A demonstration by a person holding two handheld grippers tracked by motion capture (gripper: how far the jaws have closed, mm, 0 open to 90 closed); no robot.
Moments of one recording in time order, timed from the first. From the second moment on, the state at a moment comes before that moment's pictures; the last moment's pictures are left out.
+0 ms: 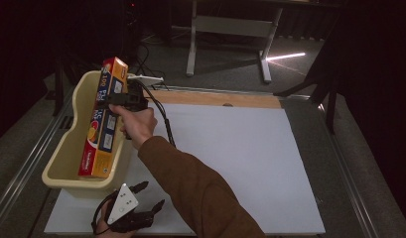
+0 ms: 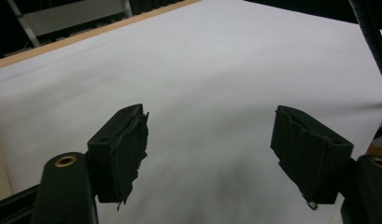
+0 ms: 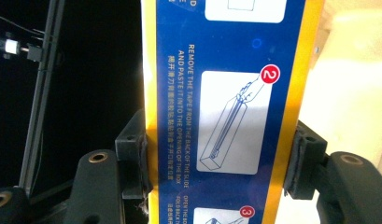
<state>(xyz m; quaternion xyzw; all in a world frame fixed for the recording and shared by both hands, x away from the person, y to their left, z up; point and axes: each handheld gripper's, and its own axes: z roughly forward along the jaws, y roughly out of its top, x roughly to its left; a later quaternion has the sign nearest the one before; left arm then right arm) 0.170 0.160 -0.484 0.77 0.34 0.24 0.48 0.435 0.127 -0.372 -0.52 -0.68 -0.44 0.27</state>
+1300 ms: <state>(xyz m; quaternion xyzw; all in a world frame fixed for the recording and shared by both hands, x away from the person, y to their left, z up) 0.172 0.166 -0.484 0.77 0.35 0.25 0.48 0.441 0.137 -0.399 -0.55 -0.72 -0.34 0.27</state>
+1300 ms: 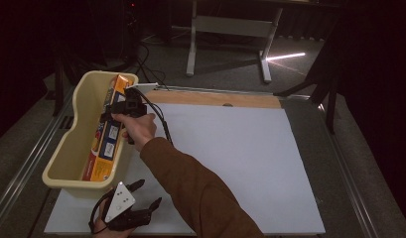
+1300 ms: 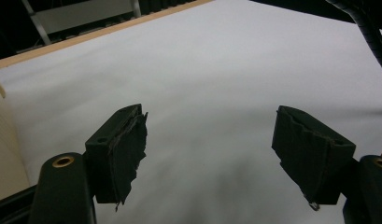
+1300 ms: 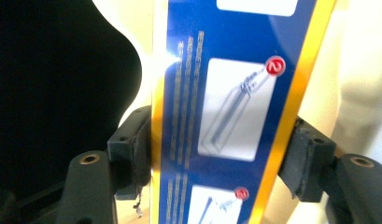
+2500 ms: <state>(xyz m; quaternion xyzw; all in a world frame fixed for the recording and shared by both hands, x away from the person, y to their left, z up) 0.174 0.161 -0.486 0.77 0.35 0.26 0.47 0.383 0.040 -0.370 -0.29 -0.89 -0.35 0.03</state>
